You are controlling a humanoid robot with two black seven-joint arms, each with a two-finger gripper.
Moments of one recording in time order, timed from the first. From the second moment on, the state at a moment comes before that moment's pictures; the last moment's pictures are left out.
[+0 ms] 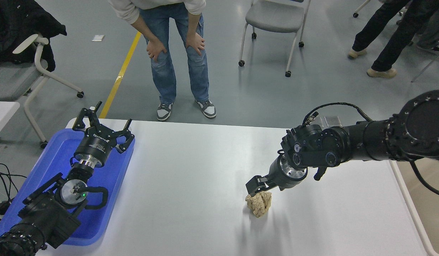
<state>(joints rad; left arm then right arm) -0.60 0.22 -0.90 -0.44 -0.08 -0.64 -0.32 1.46 -0.03 -0.91 1.01 -0.42 0.40 -0.02</state>
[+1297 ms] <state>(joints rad) -0.60 0.22 -0.90 -0.44 -0.08 -0.64 -0.32 1.28 0.00 -0.75 0.88 -0.56 0.39 -0.12</state>
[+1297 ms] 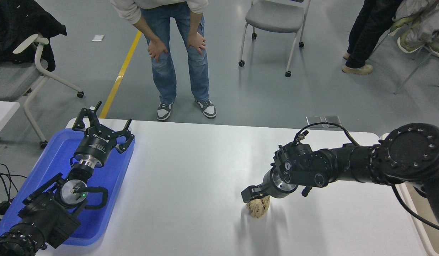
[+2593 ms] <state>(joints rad) -0.60 0.22 -0.90 -0.44 -0.08 -0.64 -0.32 1.23 0.00 -0.72 0.86 -0.50 0.41 -0.12</state>
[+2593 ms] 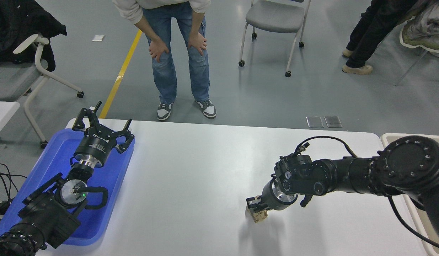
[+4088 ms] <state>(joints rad) -0.60 0.22 -0.90 -0.44 -0.08 -0.64 -0.32 2.15 -0.66 -1.07 0.95 -0.44 0.78 -0.17</state>
